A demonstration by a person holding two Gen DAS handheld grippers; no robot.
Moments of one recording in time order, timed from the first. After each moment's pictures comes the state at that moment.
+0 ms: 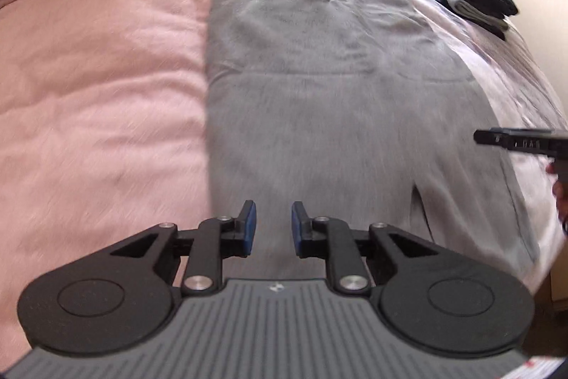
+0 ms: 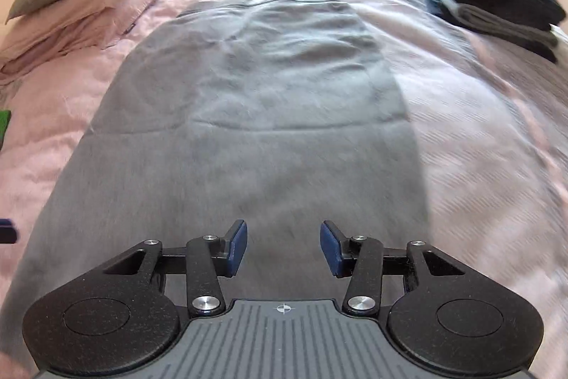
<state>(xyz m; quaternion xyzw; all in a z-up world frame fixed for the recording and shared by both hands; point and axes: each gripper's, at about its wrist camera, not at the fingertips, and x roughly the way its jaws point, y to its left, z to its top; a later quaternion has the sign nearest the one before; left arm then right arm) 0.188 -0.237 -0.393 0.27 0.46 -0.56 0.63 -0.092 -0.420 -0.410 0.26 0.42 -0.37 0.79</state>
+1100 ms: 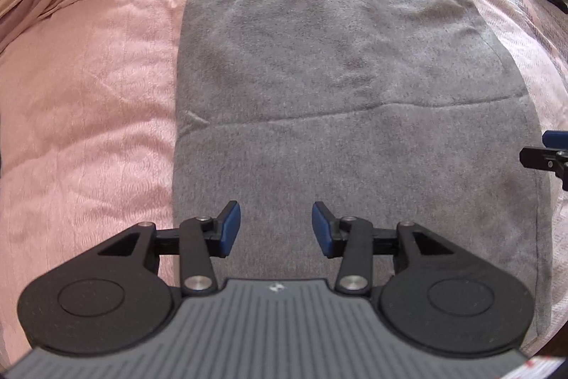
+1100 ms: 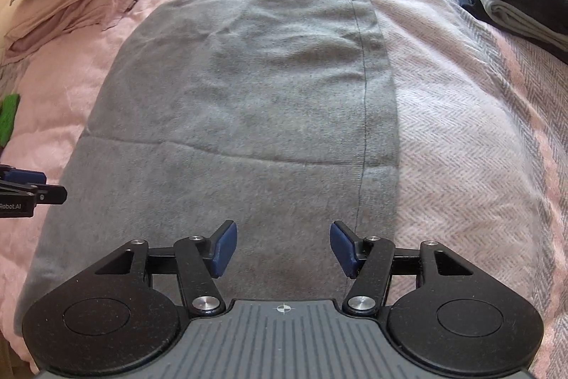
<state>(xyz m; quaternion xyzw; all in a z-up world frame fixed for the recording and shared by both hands) 0.135 -0.369 -0.377 0.40 0.47 -0.46 0.64 -0.095 -0.506 -0.380 0.30 0.49 -0.30 0.76</state>
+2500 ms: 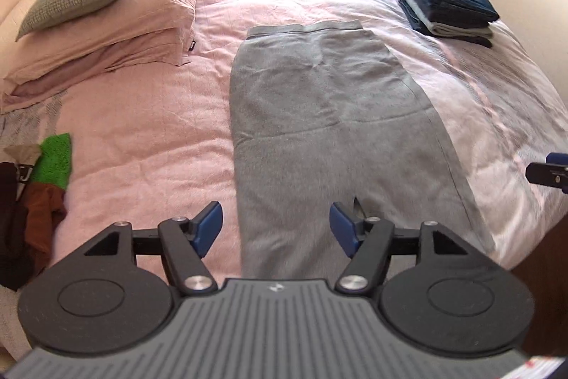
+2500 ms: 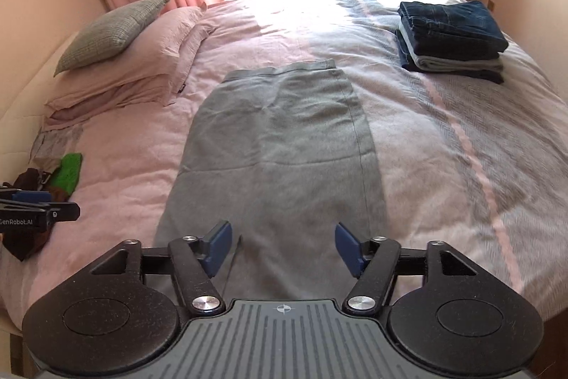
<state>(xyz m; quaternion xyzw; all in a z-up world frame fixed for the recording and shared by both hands) 0.113 -0.164 -0.172 0.33 0.38 -0.53 0.68 -0.158 -0.276 -0.164 0.29 0.36 -0.38 0.80</state>
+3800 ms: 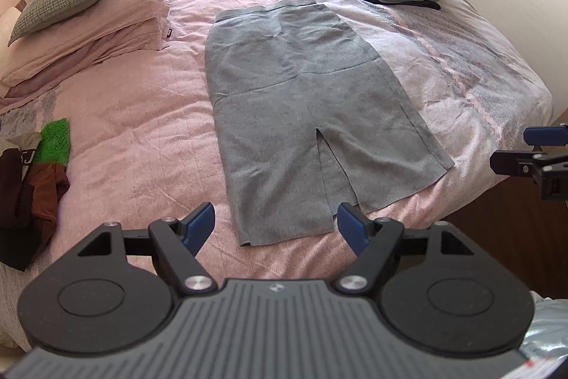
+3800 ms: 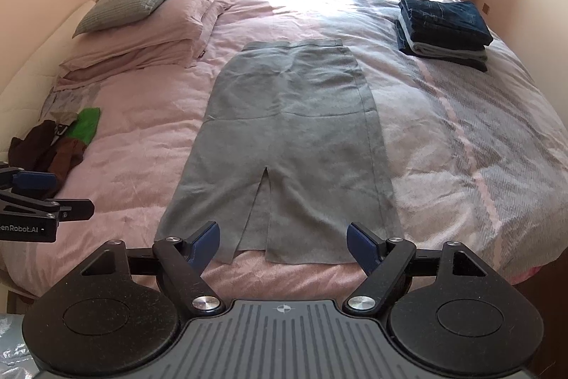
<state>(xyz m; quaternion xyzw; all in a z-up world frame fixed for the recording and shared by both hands) 0.078 -0.053 -0.145 0.36 0.37 -0.57 0.64 -0.170 -0.150 -0.136 0.27 0.40 -0.38 0.79</state>
